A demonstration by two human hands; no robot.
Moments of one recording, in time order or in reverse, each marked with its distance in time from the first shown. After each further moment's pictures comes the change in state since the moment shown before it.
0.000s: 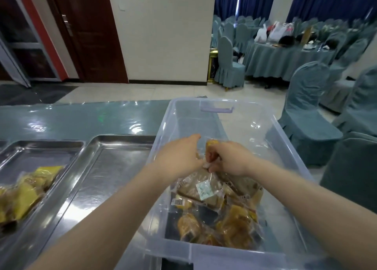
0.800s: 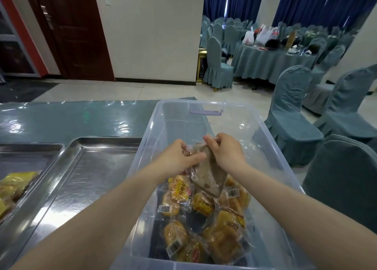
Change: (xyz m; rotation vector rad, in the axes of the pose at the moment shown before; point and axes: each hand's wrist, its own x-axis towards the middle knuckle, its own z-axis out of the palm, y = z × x) left_hand 0.032 -0.007 0.031 -0.743 -0.083 -0.202; right_hand 0.017 0.018 0.012 0.383 0.468 0.470
